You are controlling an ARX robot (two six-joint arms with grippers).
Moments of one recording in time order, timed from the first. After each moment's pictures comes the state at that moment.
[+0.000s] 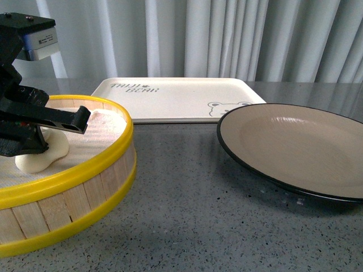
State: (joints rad) left arm -0.31 1.45 1.06 -0.48 -0.23 -0.05; right arm 0.00 0.00 0.01 0.00 0.00 0.00
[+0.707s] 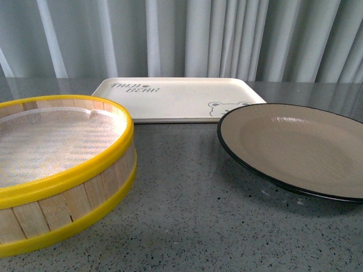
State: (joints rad) left arm -0.51 1.54 1.57 -0.54 -0.25 0.09; right arm 0.00 0.00 0.01 0.00 0.00 0.00
